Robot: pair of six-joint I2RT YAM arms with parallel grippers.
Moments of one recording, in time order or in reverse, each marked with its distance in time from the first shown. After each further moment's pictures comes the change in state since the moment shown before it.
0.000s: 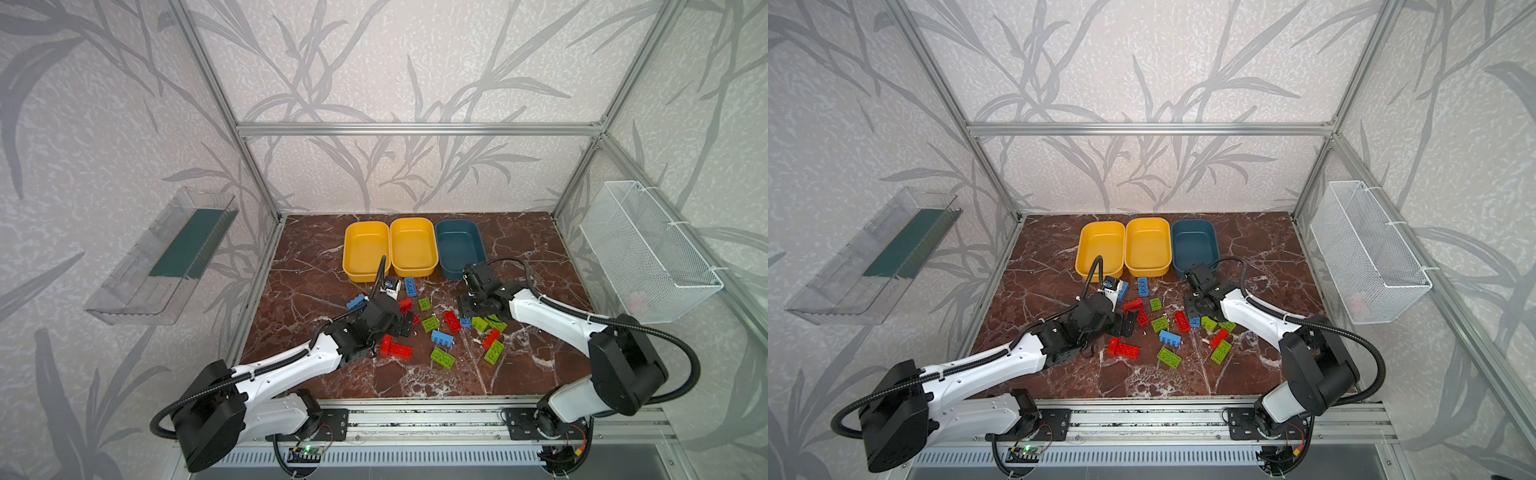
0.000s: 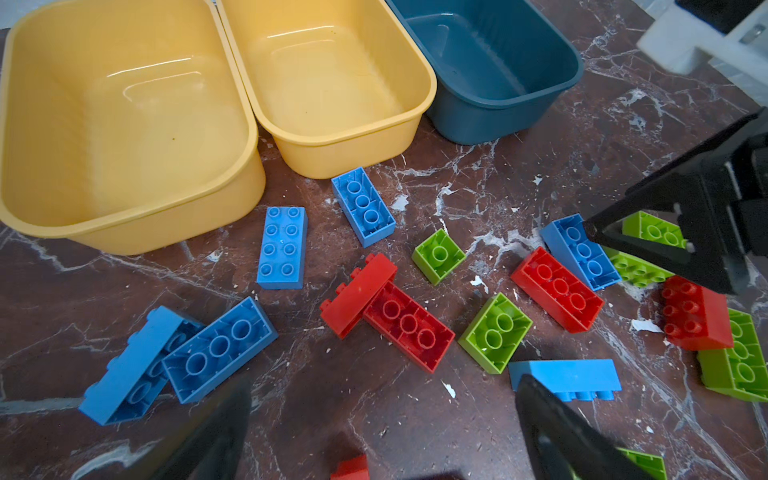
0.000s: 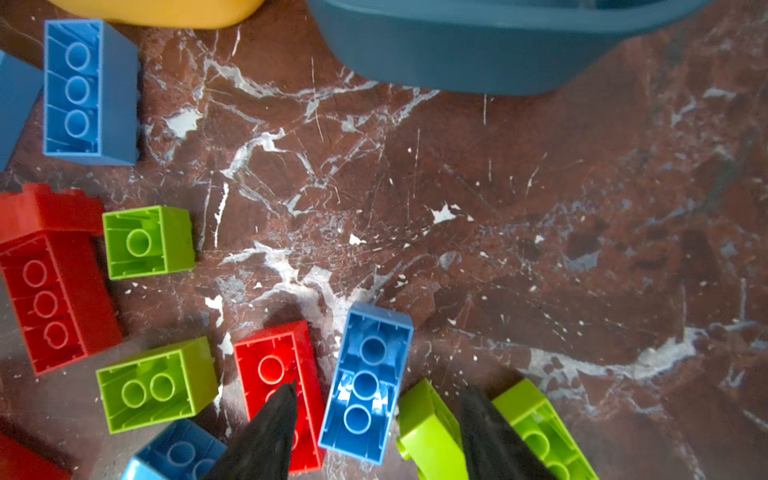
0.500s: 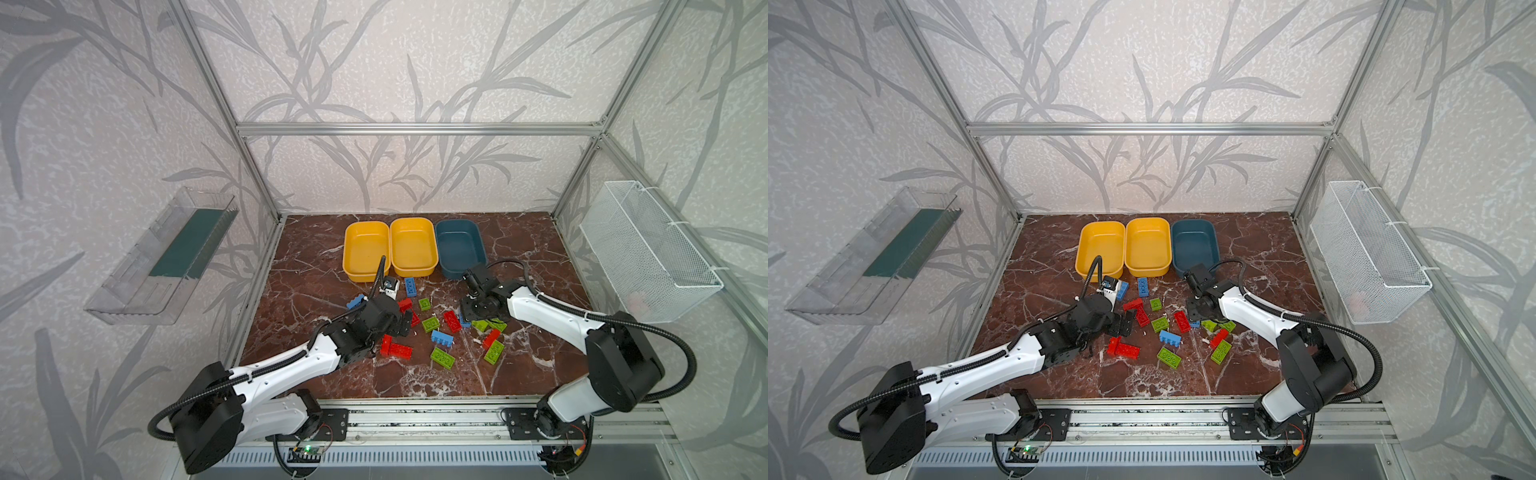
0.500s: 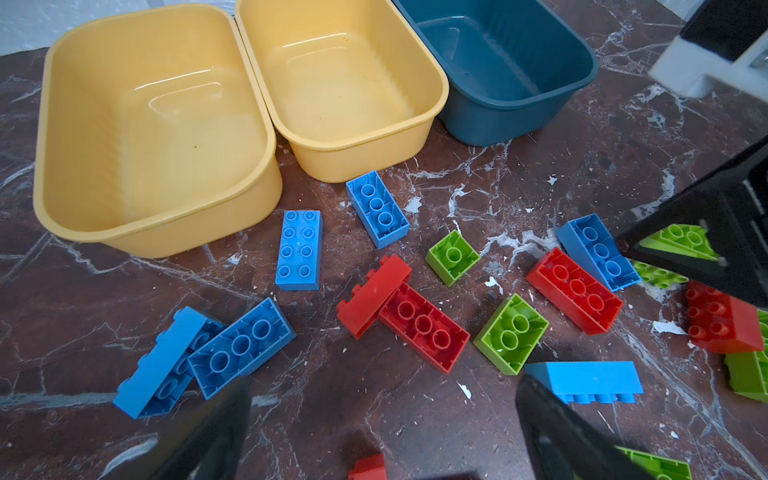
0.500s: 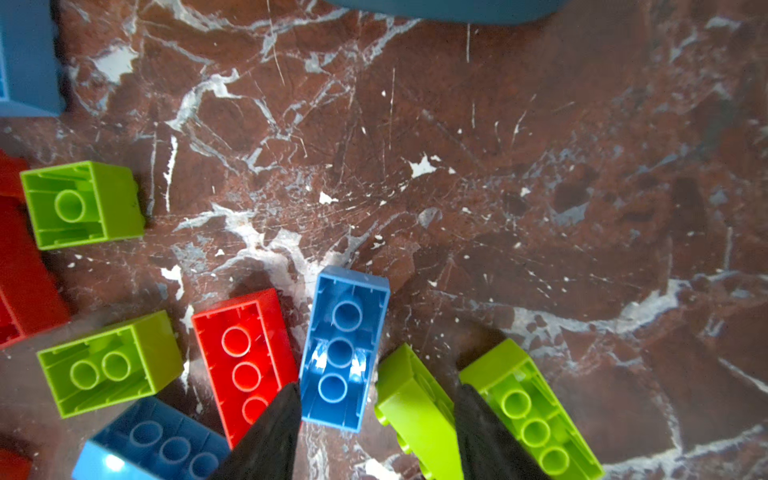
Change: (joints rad) left arm 0.000 -0.008 0.000 -0.010 -0.026 0.027; right arm 0.000 -0.028 0.003 -0.123 0.016 0.002
